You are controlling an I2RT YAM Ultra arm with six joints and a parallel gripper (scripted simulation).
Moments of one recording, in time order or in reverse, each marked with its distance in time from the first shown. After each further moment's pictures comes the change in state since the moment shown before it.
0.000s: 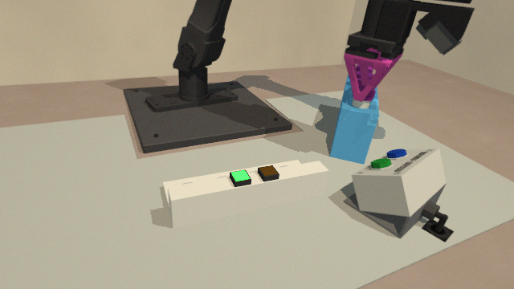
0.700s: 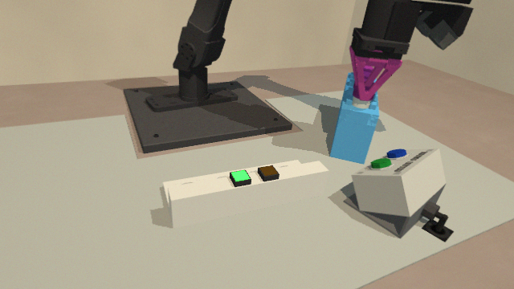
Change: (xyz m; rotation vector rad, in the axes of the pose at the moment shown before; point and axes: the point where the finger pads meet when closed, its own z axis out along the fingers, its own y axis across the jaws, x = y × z) arm 0.001 0.000 0.000 0.000 0.003 -0.451
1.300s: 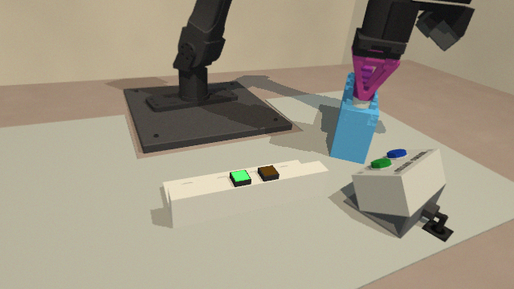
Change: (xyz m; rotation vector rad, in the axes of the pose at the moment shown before) arm 0.000 0.000 0.000 0.000 0.000 0.098
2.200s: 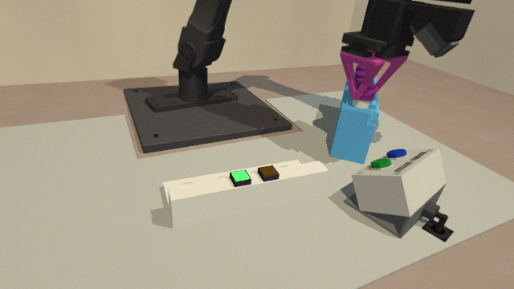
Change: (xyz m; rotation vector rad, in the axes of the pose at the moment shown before) arm -0.001 0.000 0.000 0.000 -0.003 0.646
